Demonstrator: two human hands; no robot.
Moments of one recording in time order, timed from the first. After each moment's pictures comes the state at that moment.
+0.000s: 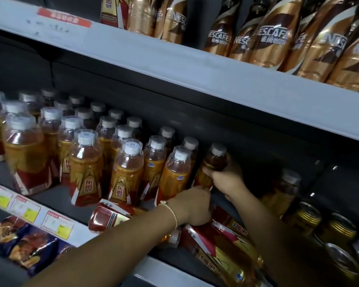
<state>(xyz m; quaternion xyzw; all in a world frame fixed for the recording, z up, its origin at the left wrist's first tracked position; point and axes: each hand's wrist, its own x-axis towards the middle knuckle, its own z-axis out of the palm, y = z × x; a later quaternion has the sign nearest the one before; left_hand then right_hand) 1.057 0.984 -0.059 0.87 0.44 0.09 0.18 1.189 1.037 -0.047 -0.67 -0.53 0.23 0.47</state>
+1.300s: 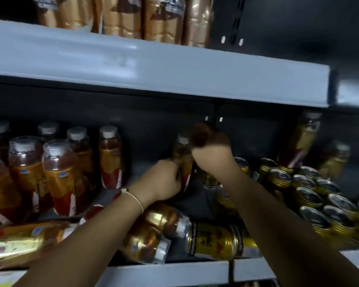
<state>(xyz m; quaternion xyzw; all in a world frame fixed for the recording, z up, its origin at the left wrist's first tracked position) 1.202 0.952 -0.030 0.90 0.35 0.20 0.15 1.342 0.916 0.013 -0.70 -0.57 -0.03 0.42</state>
